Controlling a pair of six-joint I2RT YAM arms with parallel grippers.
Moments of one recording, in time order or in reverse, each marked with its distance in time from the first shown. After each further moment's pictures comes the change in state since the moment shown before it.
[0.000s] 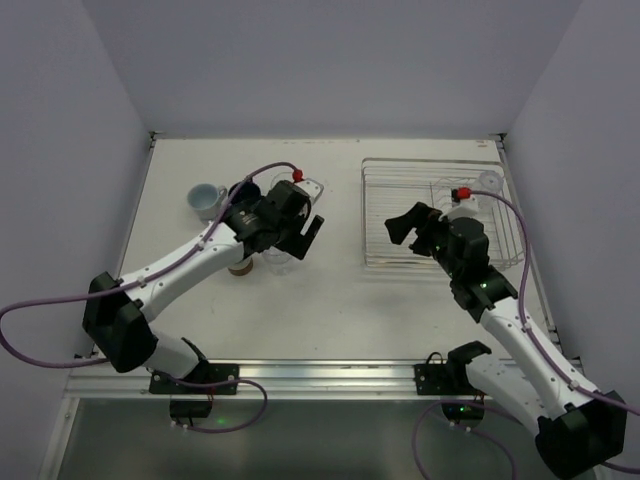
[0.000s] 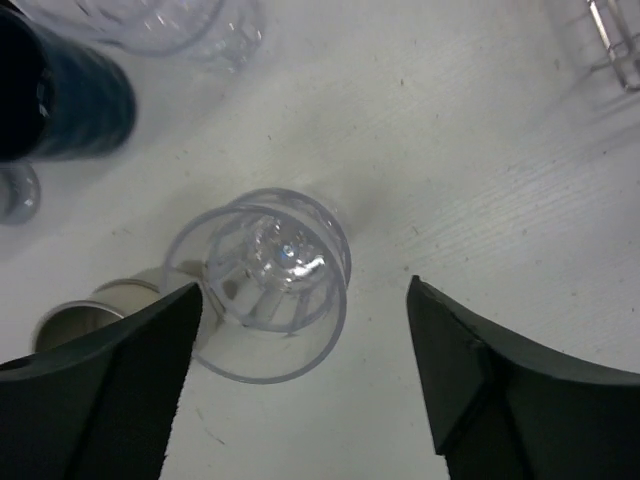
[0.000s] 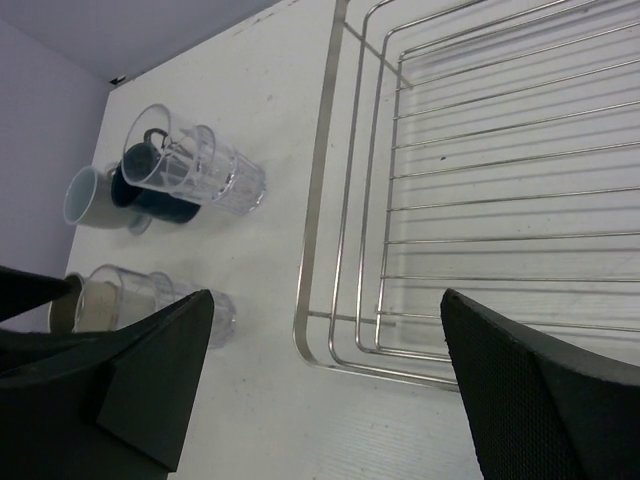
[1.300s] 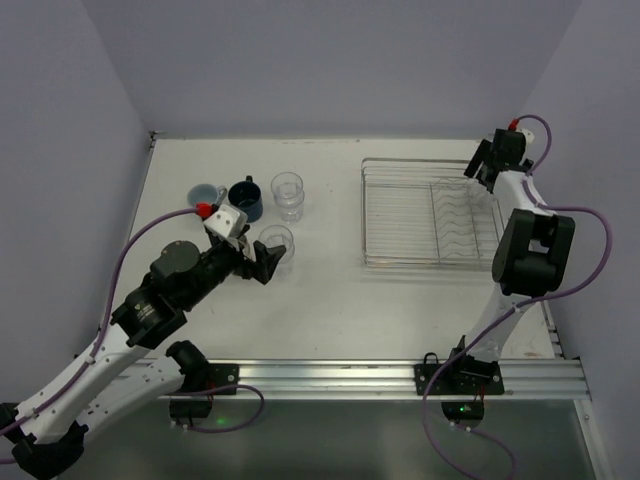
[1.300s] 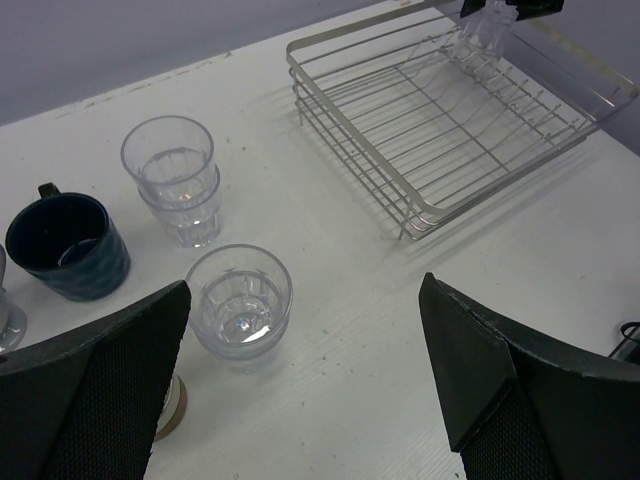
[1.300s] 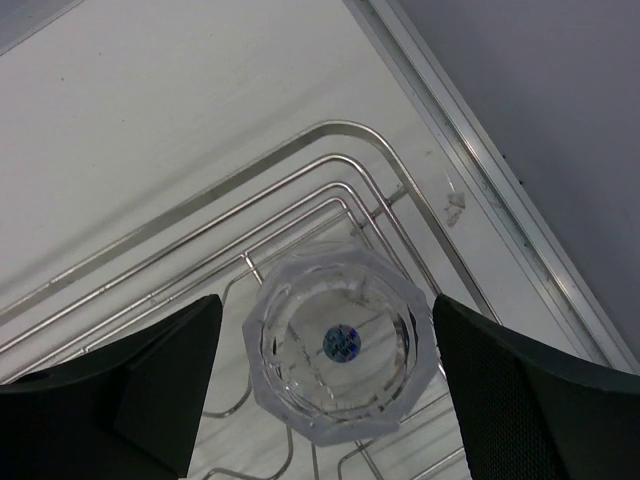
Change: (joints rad) left arm 0.000 -0.845 -0.475 0.438 0.145 -0.003; right arm -0.583 1.089 0.825 -0.126 0.251 -0.367
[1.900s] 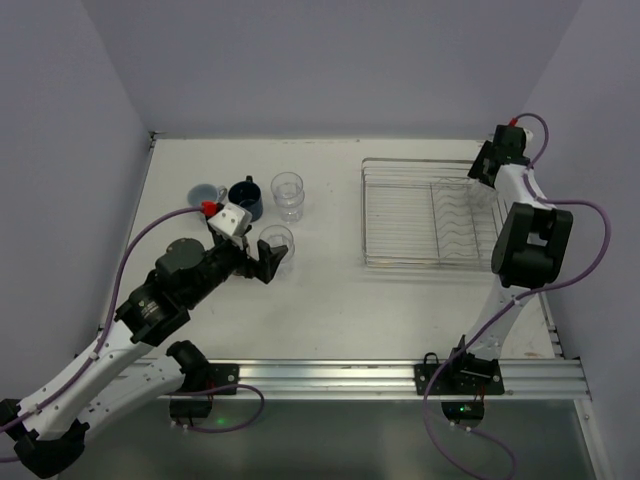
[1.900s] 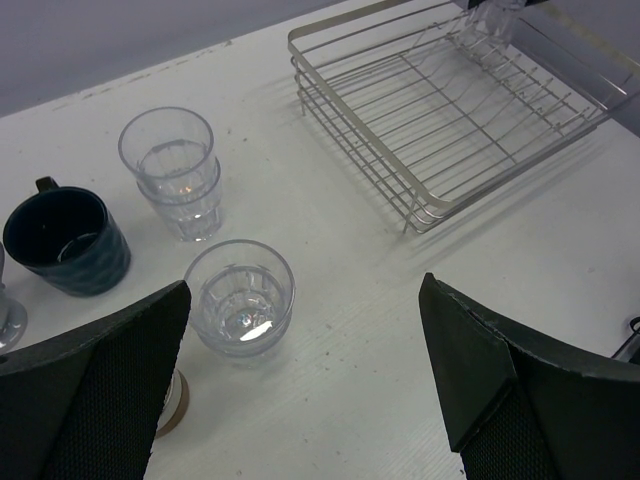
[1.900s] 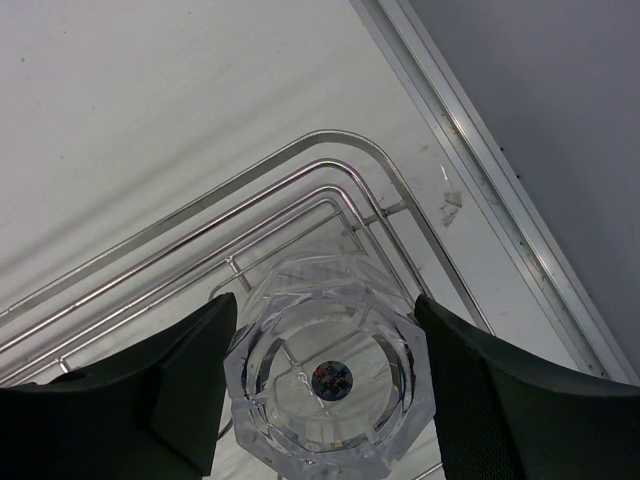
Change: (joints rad) left arm 0.004 0.021 0.000 0.000 0.003 0.007; right arm -0.008 0.100 0.144 -0.124 -0.007 -0.024
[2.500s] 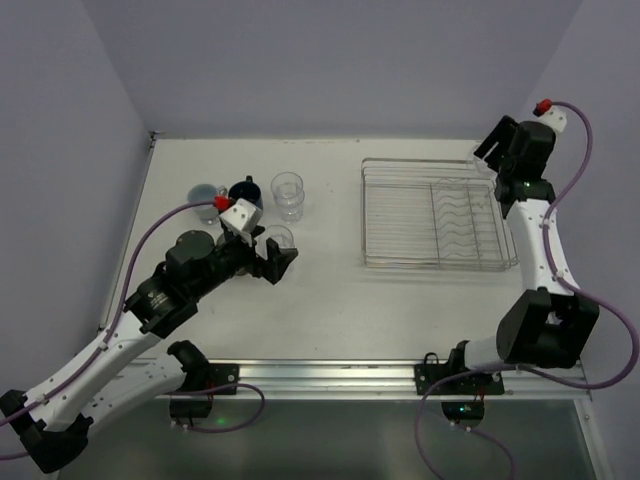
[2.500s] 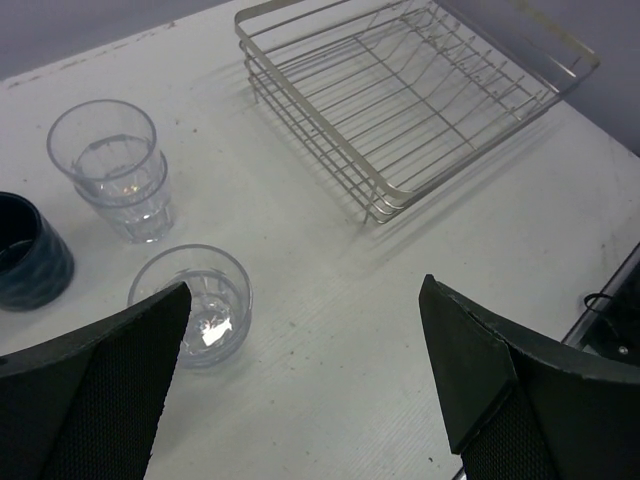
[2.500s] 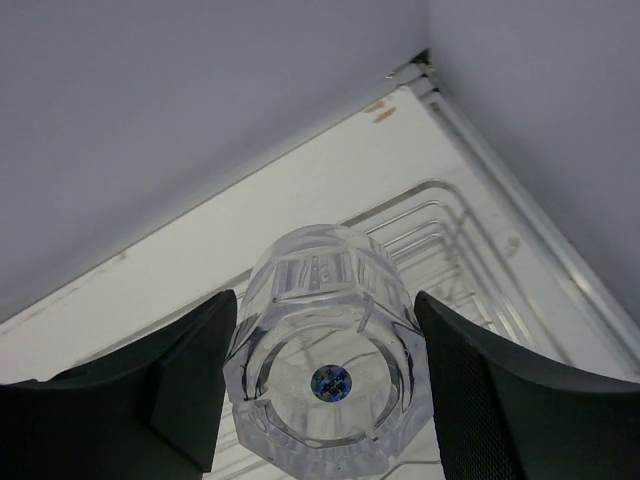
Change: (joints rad) left arm 0.017 0.066 0.009 0.016 0.104 -0.035; right arm 0.044 -0.554 -0.269 0.152 -0.086 0.108
